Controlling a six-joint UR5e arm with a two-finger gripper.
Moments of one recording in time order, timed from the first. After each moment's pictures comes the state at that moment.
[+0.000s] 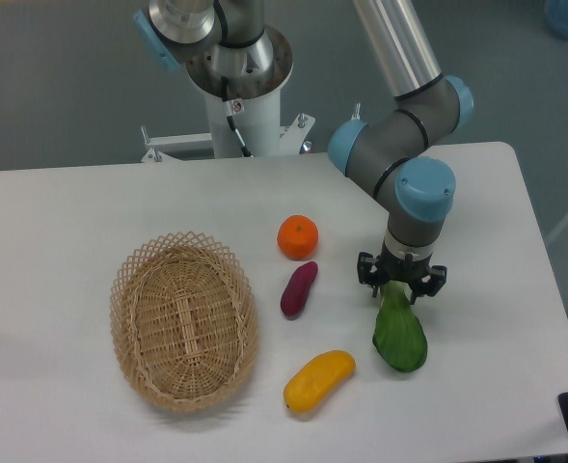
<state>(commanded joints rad) 2.66 -2.06 -1.77 -0.77 1.52 0.91</state>
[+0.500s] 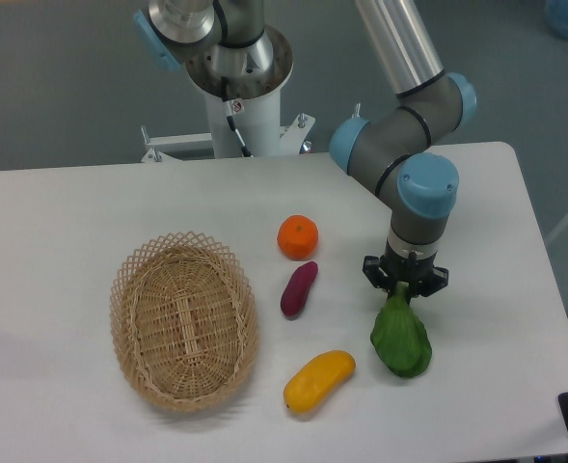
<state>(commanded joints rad) 2.66 -2.04 -1.72 -0.76 1.52 0.92</state>
